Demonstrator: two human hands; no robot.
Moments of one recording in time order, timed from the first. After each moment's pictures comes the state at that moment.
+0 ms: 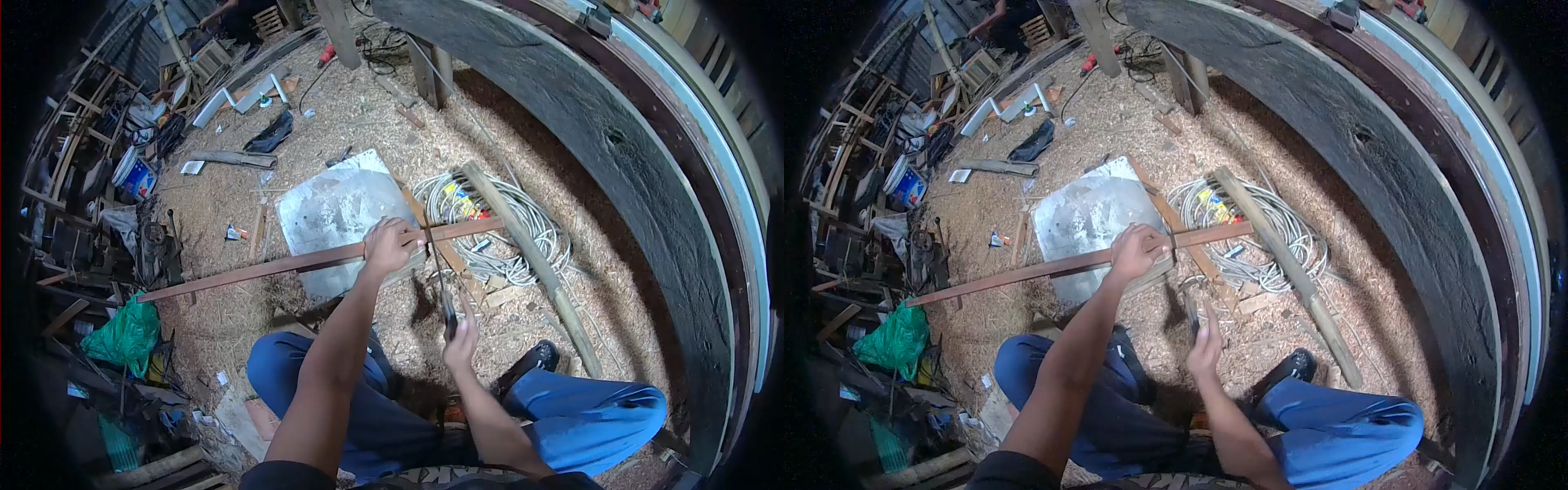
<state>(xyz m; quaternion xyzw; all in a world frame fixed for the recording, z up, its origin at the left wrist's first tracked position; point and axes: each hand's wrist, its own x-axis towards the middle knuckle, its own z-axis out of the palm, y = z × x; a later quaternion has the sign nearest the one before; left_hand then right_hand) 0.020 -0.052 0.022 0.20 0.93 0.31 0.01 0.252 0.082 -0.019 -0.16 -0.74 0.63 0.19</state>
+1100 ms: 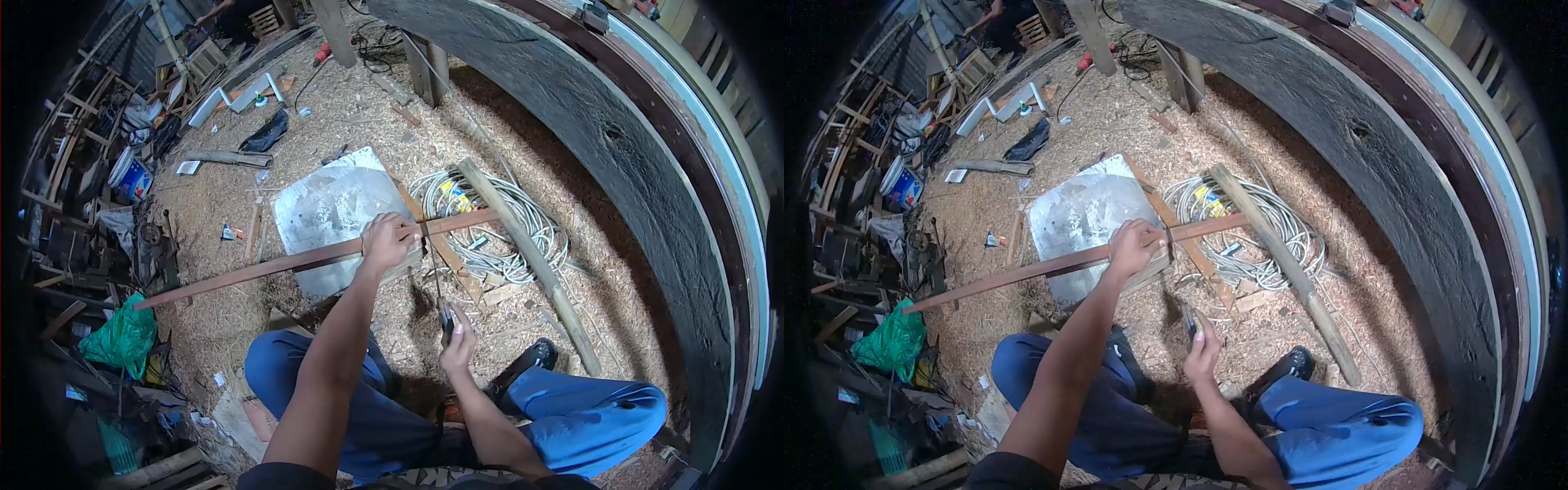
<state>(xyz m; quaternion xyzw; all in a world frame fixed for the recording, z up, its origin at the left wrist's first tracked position) 0.018 -0.048 0.022 0.19 0.94 0.30 0.00 0.270 0.078 -0.032 -0.23 -0.70 0.66 0.13</state>
